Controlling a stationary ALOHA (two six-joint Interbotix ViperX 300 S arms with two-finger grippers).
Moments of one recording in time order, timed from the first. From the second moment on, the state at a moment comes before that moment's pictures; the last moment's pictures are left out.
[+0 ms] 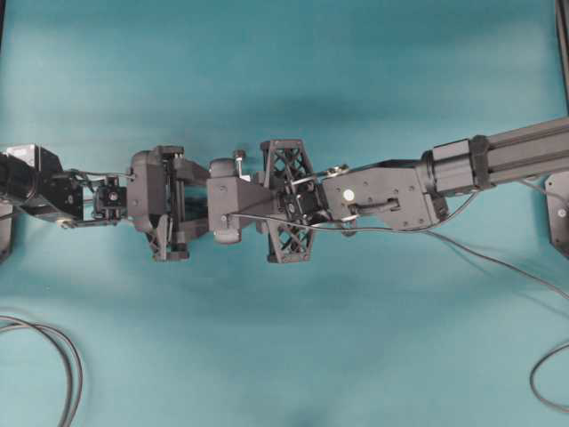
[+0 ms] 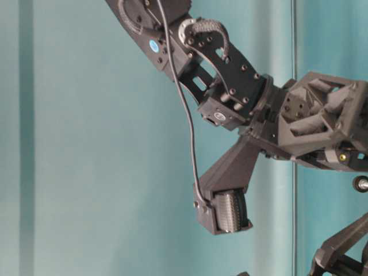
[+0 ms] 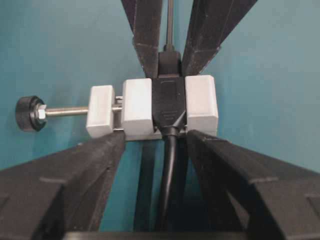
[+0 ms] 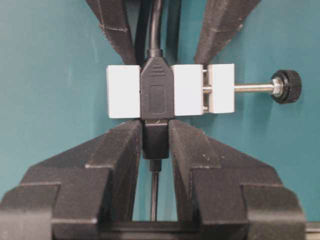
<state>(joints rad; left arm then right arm) 0.02 0.38 1.04 -0.03 -0.98 0.09 0.03 0.36 0.30 -0.40 0.34 0.27</state>
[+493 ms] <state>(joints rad) -0.01 0.30 1.15 -0.03 -0.95 0.09 0.06 0.25 0.43 -0.40 0.28 0.27</state>
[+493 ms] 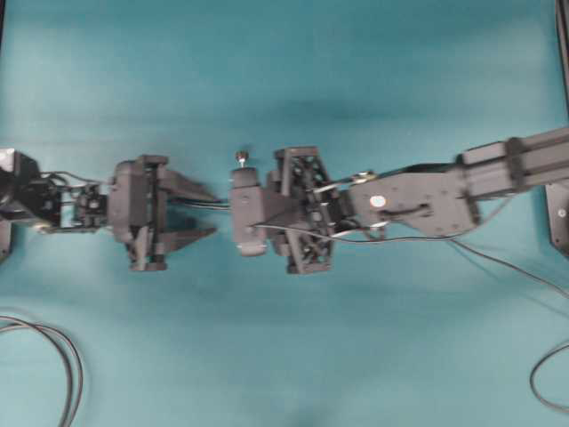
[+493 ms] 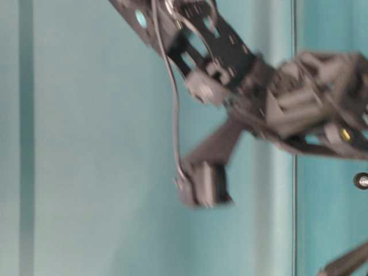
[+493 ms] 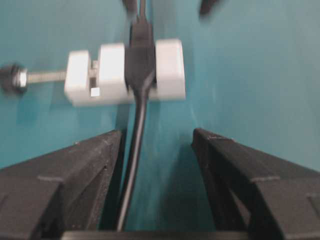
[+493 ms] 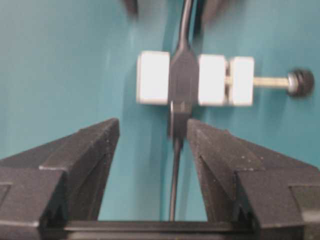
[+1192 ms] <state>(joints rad) 0.00 -0.24 1.27 -0.04 -0.66 0.09 -0.06 -0.29 1.02 -0.40 -0.26 0.31</state>
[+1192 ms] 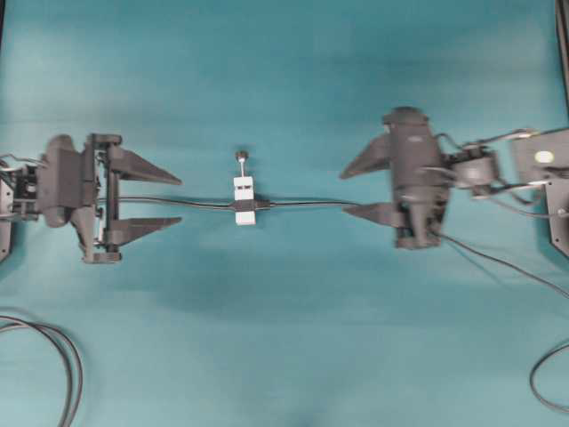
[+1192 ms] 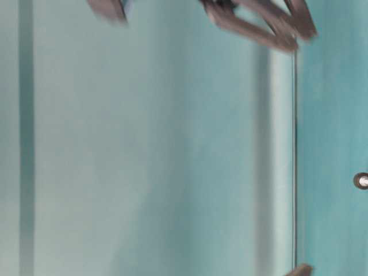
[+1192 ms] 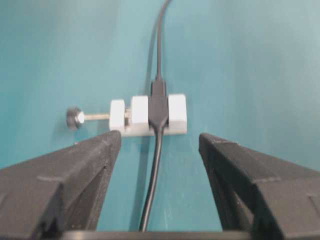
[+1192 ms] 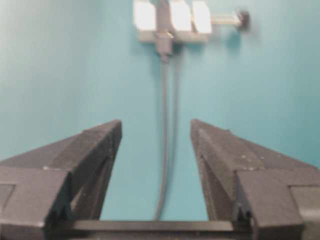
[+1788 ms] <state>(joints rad) 0.00 -0.72 1.38 -0.04 -0.43 0.10 -0.10 -0.97 1.40 -0.40 -0.17 0.29</state>
